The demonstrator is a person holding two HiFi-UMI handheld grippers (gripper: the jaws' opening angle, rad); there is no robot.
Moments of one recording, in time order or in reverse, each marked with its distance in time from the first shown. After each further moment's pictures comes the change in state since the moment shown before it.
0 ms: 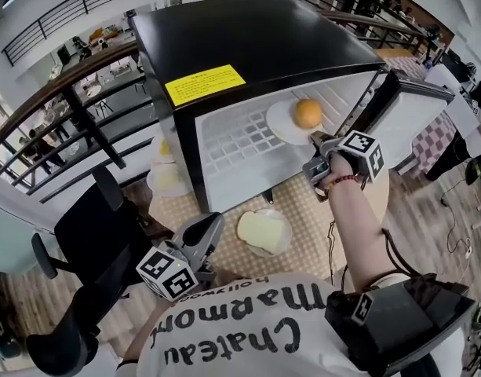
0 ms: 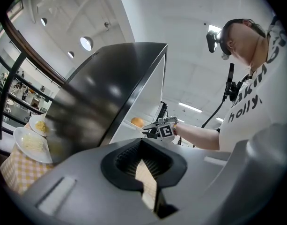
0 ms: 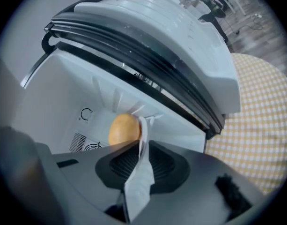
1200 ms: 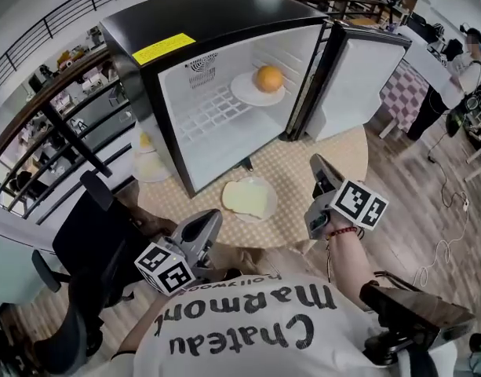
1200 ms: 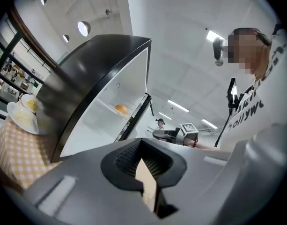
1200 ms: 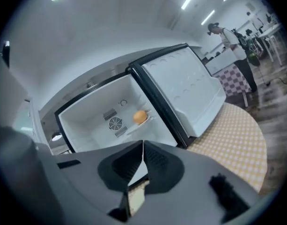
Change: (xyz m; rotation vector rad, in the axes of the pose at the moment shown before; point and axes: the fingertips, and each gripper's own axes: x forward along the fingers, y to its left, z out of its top) left arm -0.030 -0.059 -0.042 -0.066 0.098 -0.147; right arm -0.187 -0.041 -0.062 -0.526 -0.171 0.134
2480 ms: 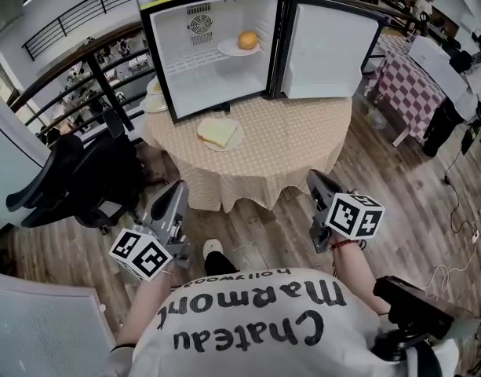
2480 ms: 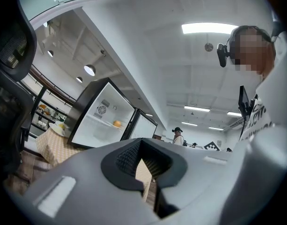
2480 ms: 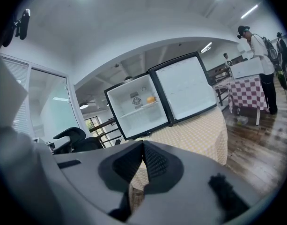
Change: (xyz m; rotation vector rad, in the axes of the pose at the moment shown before) left arm -0.072 -0.237 -0.069 0.174 -0.263 0.354; right arm -0.258 -0.072 -0.032 -0.288 0.247 0.241
